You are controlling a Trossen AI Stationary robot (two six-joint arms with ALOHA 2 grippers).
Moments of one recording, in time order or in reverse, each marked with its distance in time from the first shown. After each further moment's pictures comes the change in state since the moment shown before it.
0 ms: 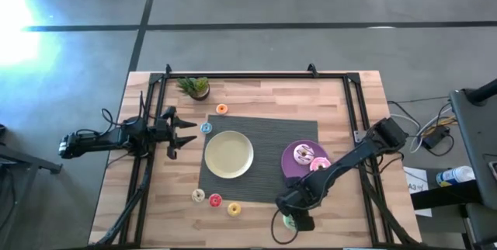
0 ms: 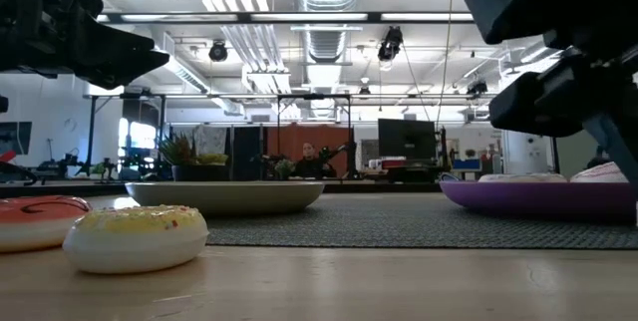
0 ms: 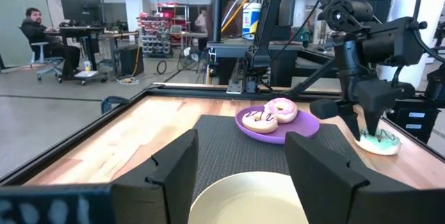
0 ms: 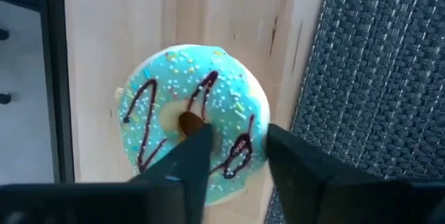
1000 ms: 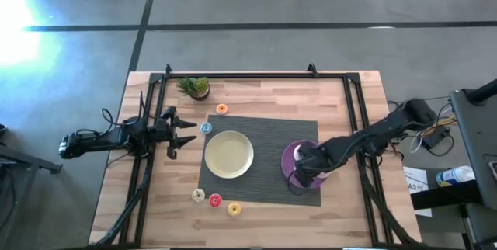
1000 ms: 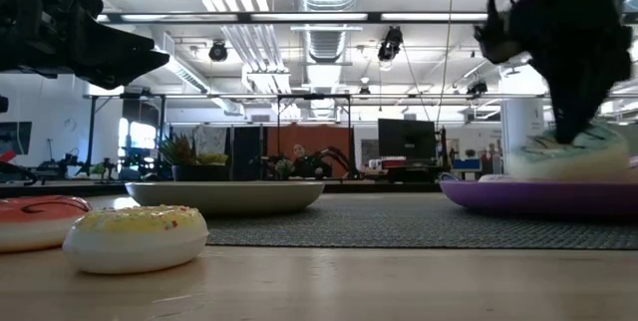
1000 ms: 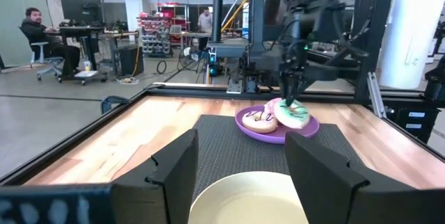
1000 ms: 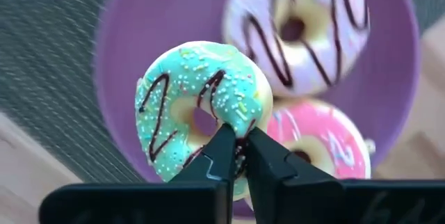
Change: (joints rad) left arm 0.000 0.000 0.000 0.000 0.000 0.000; right arm -0.182 -0.408 -0.258 -0.327 0.291 0.726
